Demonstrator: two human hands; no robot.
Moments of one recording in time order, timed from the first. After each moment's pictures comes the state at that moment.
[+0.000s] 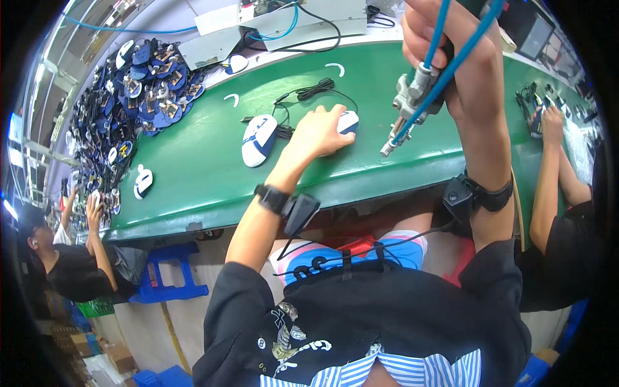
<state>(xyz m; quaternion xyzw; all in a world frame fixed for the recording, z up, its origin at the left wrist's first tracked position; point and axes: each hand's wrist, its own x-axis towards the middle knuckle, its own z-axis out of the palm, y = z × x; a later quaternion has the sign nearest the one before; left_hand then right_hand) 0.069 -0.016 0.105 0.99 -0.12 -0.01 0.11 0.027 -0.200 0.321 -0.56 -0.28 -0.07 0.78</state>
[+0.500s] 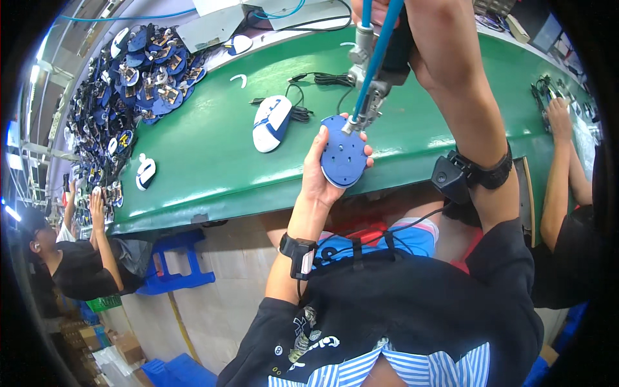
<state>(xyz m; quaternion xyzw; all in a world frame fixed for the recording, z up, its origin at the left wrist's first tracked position) -0.022 -0.021 0.059 0.16 0.03 -0.11 0.98 0.048 -0.144 0.306 -0.47 -0.36 0.05 0.81</state>
